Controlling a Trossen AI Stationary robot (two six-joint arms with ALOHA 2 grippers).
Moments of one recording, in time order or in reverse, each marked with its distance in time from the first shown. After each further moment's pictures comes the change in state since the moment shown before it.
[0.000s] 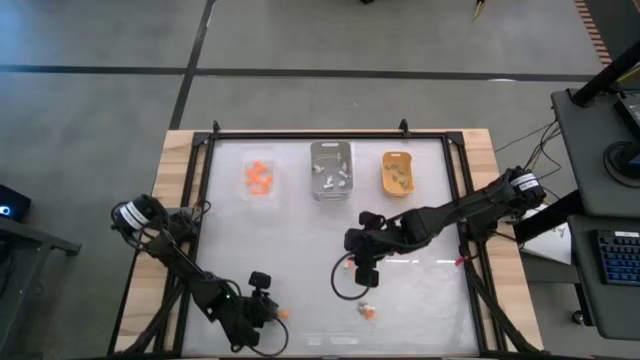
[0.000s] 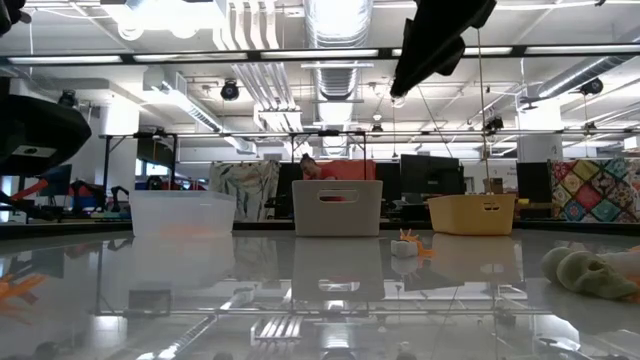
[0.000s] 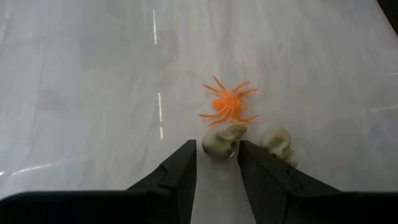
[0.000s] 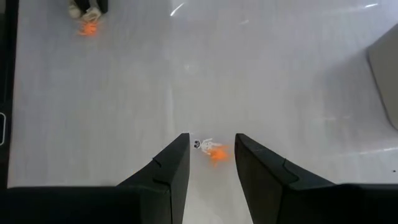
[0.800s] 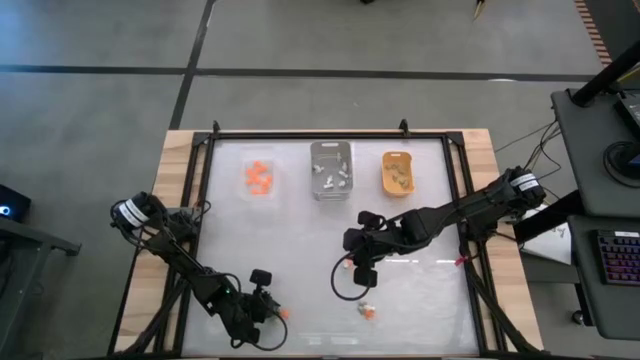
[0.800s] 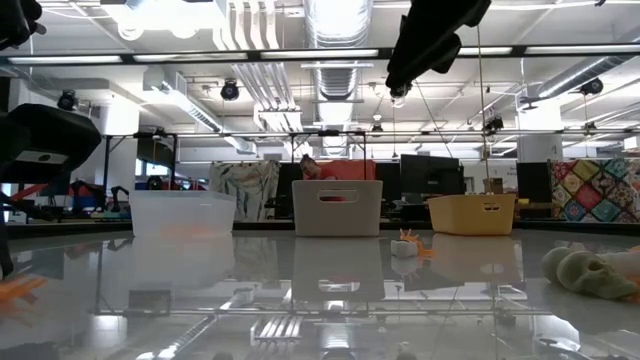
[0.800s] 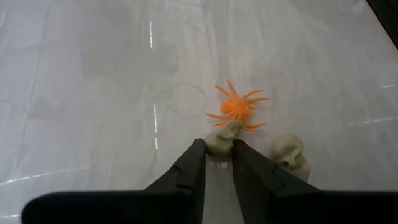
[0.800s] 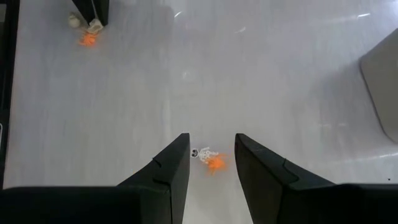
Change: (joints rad) left arm 0.018 -0.026 -0.068 0.115 0.001 0.027; right arm 0.006 0.001 0.000 0.025 0.027 -0.008
